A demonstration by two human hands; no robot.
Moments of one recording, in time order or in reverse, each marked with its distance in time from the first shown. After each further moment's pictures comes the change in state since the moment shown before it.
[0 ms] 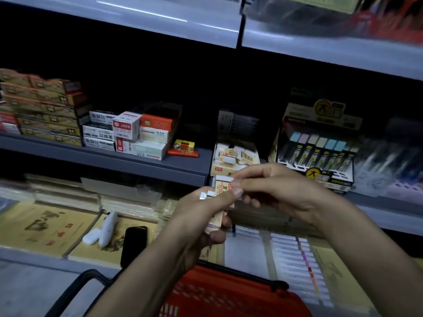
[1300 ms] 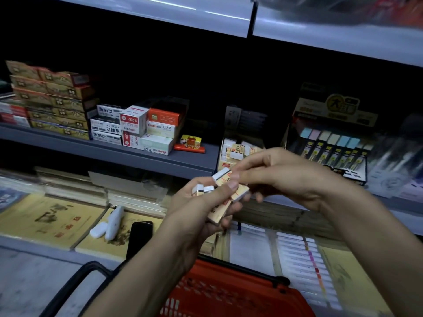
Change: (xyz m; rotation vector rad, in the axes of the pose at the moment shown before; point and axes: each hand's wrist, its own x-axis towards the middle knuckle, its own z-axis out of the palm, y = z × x) left_hand -0.011 0.005 -0.005 -0.126 0.040 0.092; right_hand 0.005 -0.020 0.005 -0.164 -0.078 -0.050
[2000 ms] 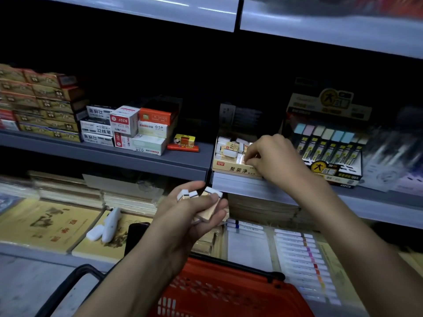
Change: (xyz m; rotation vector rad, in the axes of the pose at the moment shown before) left_hand 0.006 -0.007 -0.013 -0.149 0.090 -0.094; right_hand 0.057 0.041 -0.029 -0.998 0.553 -0.222
